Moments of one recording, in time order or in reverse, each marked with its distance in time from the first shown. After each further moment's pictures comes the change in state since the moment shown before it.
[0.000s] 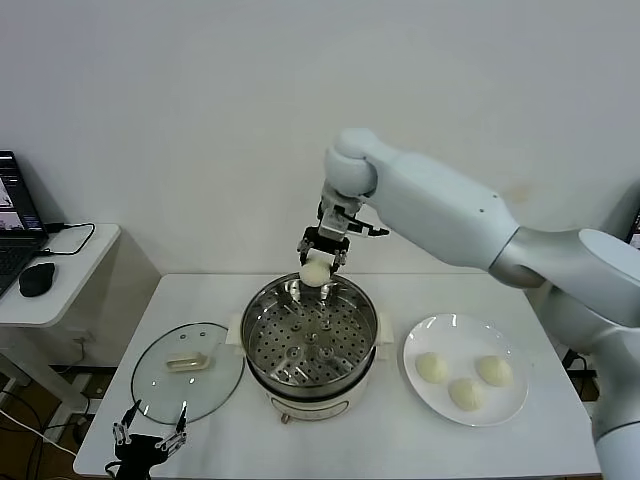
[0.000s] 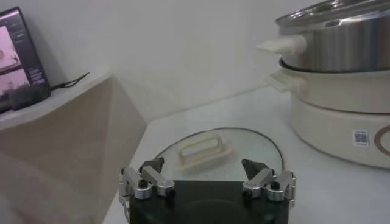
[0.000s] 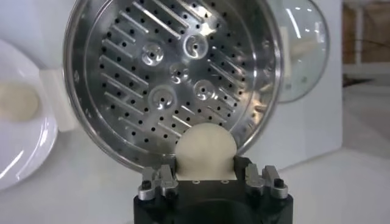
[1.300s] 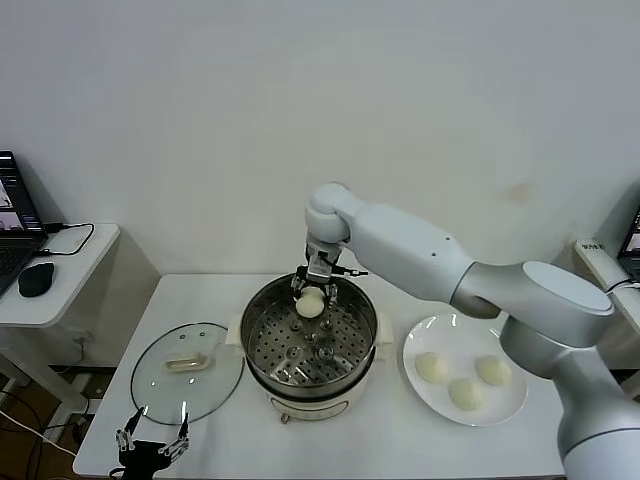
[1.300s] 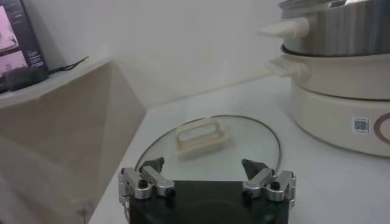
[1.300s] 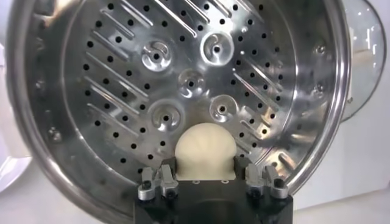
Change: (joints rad) left arm -0.009 -0.024 0.006 0.030 0.007 0.008 -0.001; right arm -0.127 0.085 -0.035 -0.113 -0.117 -0.004 0.114
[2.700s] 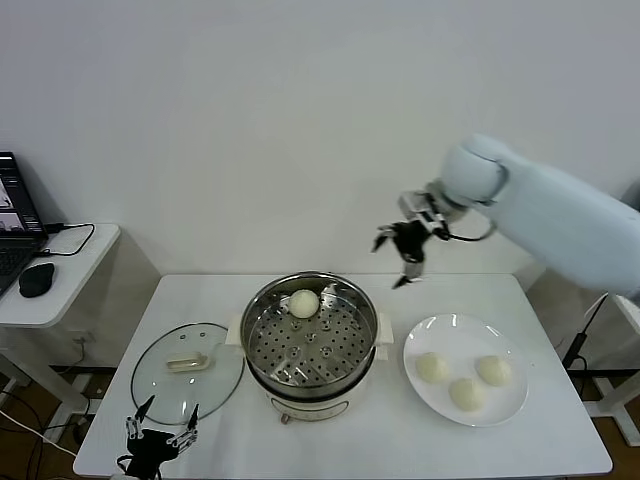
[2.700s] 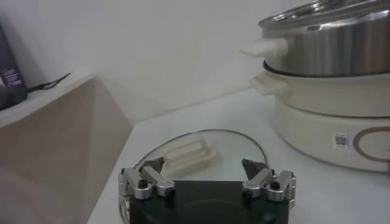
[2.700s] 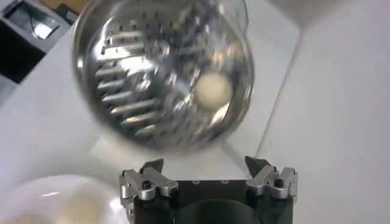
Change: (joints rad) left arm -0.007 0.044 0.030 -0.040 0.004 0.022 0.032; right arm 0.145 -0.698 -0.028 0.464 0.565 -0.929 -0.033
